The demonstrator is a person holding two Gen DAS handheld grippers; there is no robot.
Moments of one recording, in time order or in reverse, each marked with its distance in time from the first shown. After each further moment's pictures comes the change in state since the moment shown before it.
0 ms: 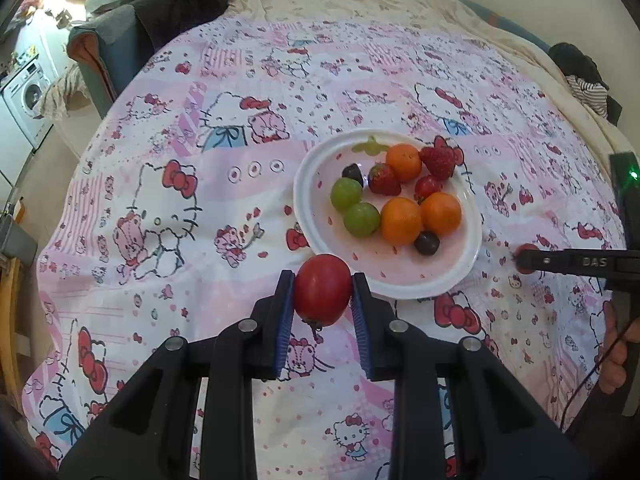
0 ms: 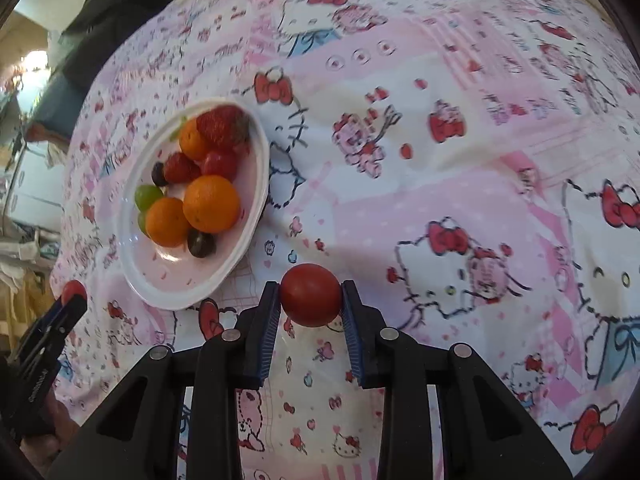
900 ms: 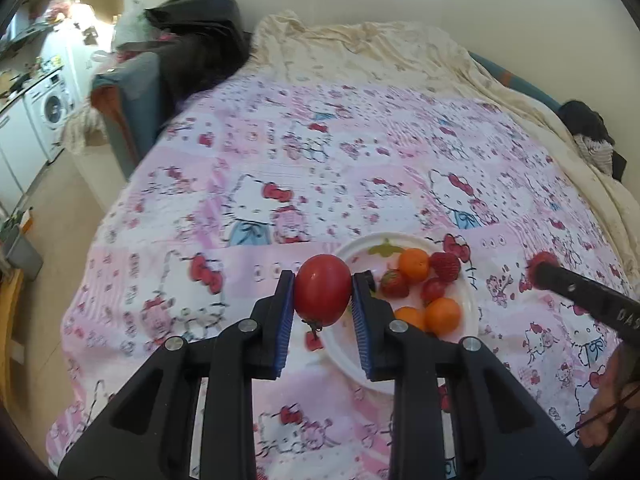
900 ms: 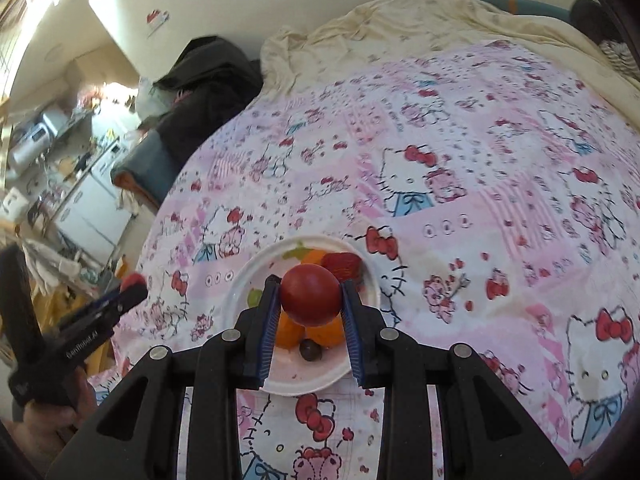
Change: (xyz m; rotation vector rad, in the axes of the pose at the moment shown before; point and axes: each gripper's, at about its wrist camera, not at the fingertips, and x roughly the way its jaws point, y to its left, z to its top) left arm -0.018 0.010 0.063 -0.034 -0.169 0.011; right arm -0.070 0.071 0.021 -0.190 -0.381 0.157
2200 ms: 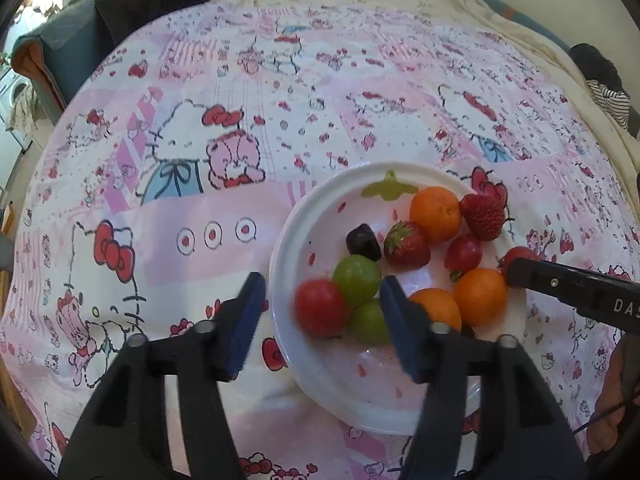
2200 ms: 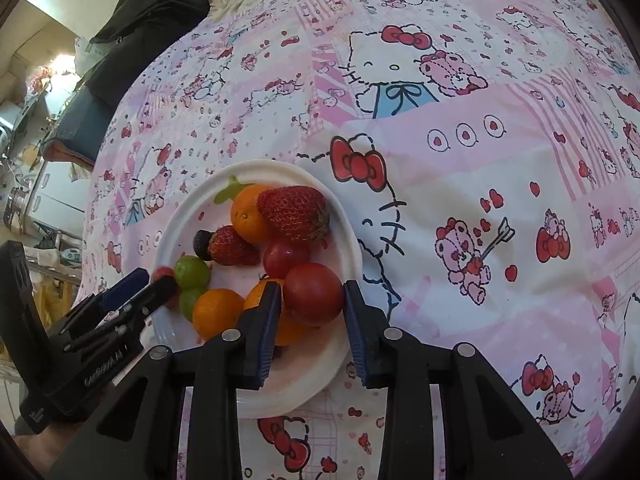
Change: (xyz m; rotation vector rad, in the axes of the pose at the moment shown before) left arm 0.105 -0.017 -0.018 0.040 0.210 -0.025; right arm 0.109 -0.041 -0.005 0.138 0.303 -0.053
